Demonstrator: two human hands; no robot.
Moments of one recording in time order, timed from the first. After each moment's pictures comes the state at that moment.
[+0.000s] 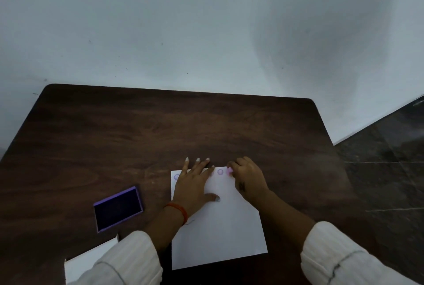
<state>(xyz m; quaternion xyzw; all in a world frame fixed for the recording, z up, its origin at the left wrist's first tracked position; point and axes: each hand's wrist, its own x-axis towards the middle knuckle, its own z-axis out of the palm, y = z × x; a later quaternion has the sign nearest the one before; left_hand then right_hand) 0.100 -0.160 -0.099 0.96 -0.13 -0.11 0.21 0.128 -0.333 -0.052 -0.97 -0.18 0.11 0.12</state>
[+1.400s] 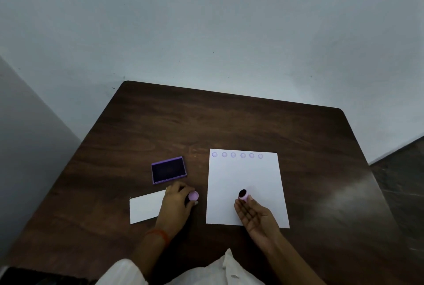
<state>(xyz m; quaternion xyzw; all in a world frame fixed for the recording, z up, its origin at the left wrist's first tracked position) -0.060 -0.083 -0.077 0.94 0.11 -0.02 0.31 -0.032 -0.297 -0.057 -0.36 0.30 0.27 0.84</state>
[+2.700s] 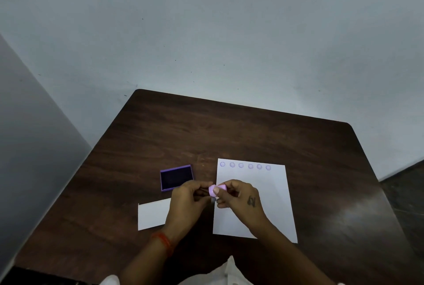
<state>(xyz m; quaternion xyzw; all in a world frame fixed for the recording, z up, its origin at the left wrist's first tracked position) -0.055 -0.095 -0.013 0.82 0.15 0.06 0.55 -0.006 -0.230 -0.004 -0.84 -0.05 0.15 0.51</state>
